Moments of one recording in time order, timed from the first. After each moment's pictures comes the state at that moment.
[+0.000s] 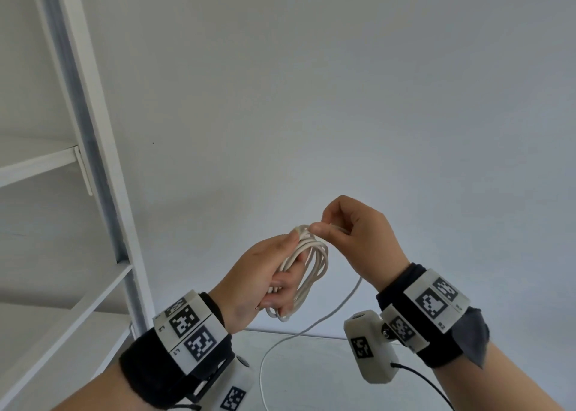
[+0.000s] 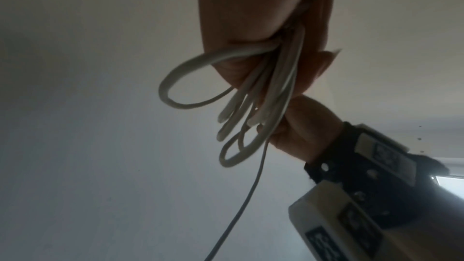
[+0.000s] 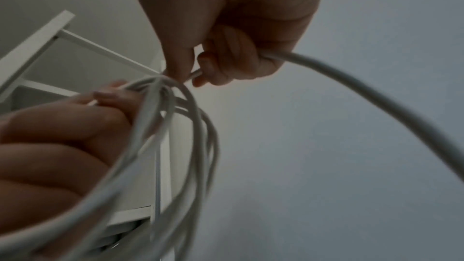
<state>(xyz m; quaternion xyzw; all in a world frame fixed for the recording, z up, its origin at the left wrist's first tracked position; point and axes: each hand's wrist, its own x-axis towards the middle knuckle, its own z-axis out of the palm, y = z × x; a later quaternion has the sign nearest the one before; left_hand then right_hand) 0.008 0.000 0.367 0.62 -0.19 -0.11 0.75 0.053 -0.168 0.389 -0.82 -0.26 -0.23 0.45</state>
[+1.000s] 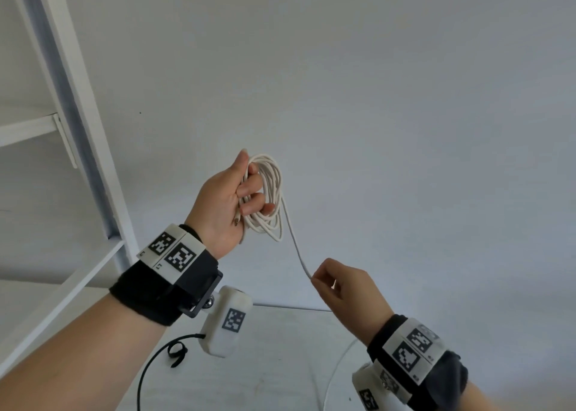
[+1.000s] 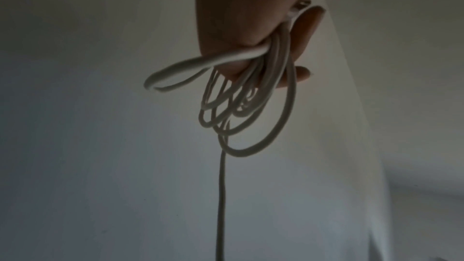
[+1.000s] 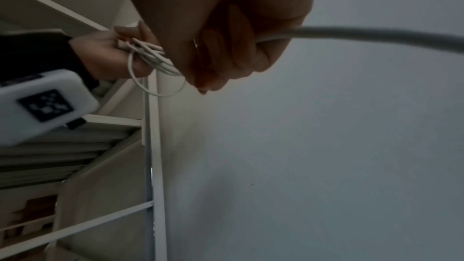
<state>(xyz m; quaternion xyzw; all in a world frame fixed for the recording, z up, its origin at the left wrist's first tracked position) 0.045 0.020 0.387 0.49 -0.12 0.00 0.87 0.029 -0.185 0.280 -0.91 -0.22 -0.11 0.33</state>
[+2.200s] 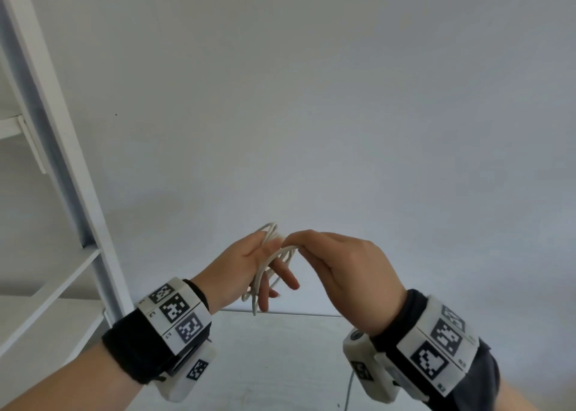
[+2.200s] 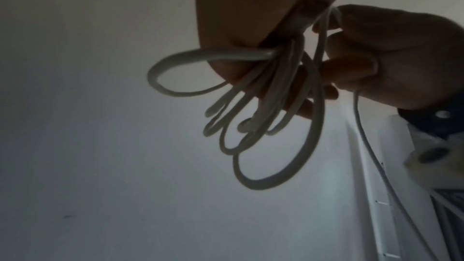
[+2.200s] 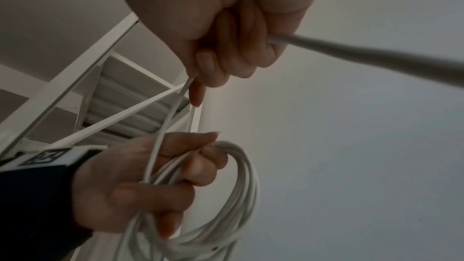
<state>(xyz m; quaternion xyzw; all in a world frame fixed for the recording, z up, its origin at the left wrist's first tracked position) 0.031 -0.001 0.333 0.75 -0.16 -0.09 0.63 0.002 -0.174 0.364 -0.88 -0.34 -0.26 0.20</state>
